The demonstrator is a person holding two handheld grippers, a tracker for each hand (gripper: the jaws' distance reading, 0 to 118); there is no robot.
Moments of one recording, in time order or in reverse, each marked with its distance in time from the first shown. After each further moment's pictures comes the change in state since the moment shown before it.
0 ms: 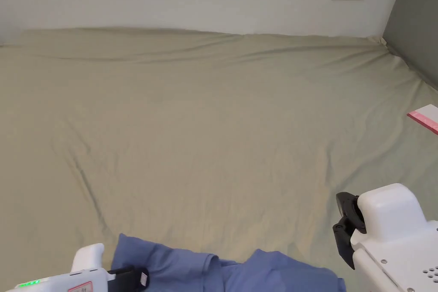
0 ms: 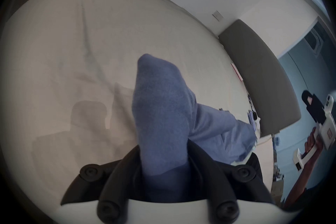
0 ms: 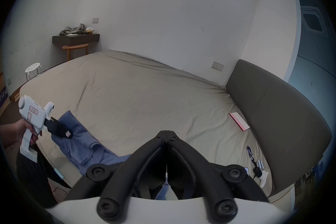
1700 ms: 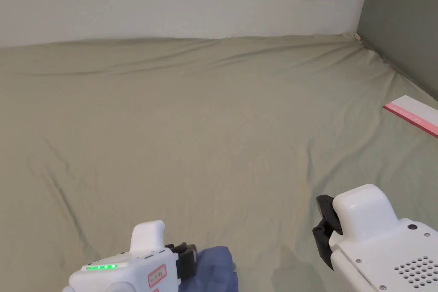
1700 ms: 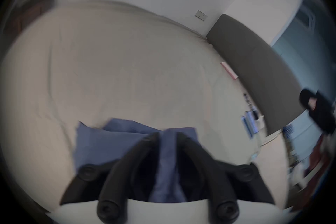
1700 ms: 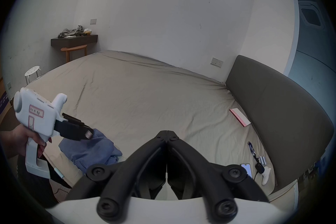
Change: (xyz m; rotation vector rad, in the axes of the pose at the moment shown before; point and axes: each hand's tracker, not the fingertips) left arm 0.165 0.016 -0.022 0.111 0.105 -0.258; right arm 0.014 -0.013 -0.004 -0.013 0.003 -0.035
